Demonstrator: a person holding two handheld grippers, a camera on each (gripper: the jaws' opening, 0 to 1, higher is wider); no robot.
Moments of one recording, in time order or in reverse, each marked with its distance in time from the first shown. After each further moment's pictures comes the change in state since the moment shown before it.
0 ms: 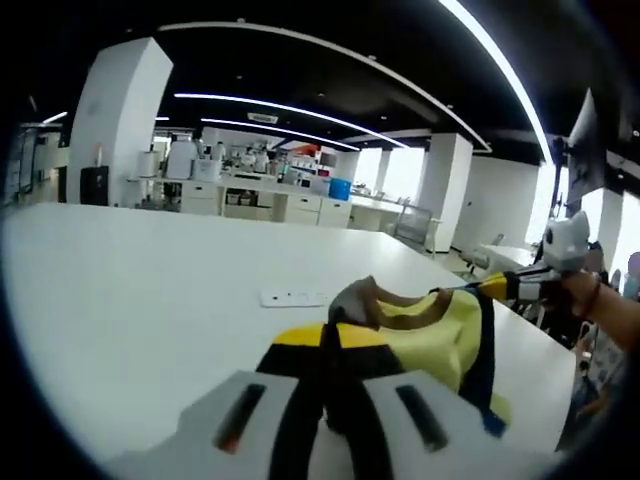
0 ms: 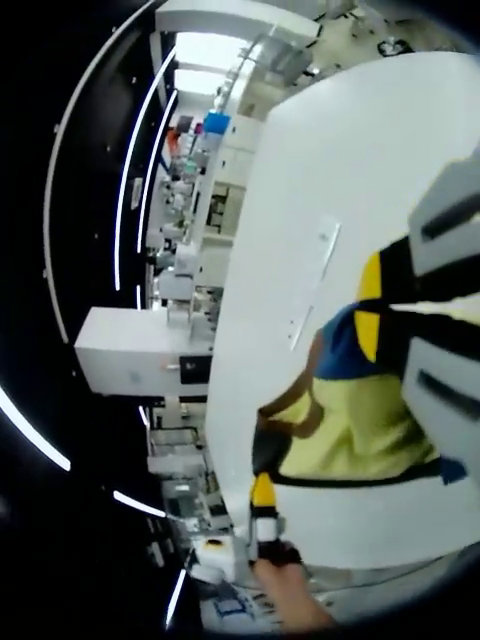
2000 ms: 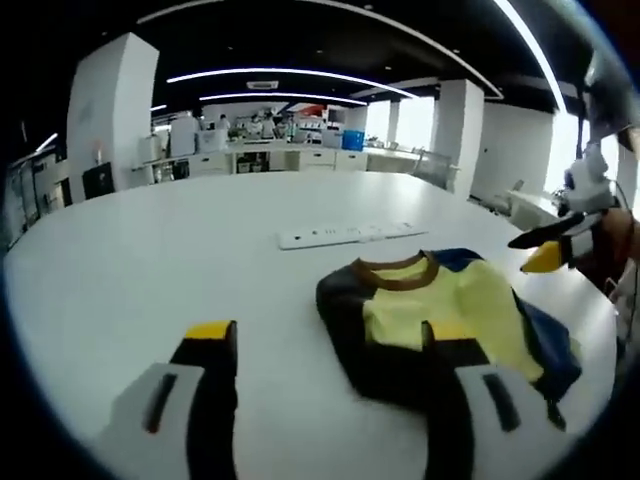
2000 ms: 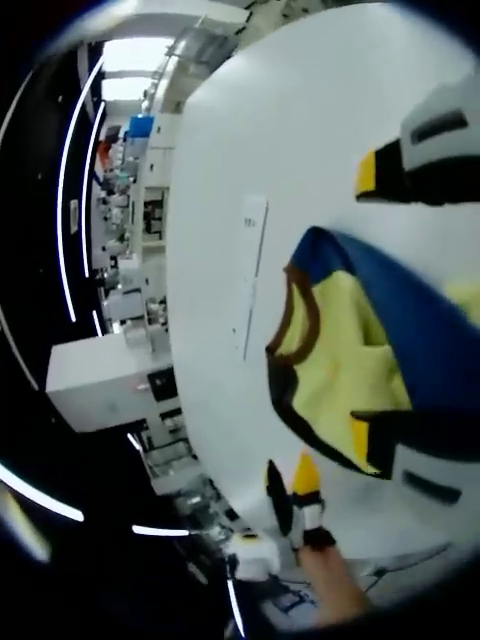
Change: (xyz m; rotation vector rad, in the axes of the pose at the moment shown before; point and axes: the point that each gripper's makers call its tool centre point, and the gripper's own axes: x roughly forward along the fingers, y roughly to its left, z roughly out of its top) left arm 0.035 0.030 -0.087 0.124 0.200 0.044; right arm 0.033 0.024 -0.071 0.179 0.188 0.106
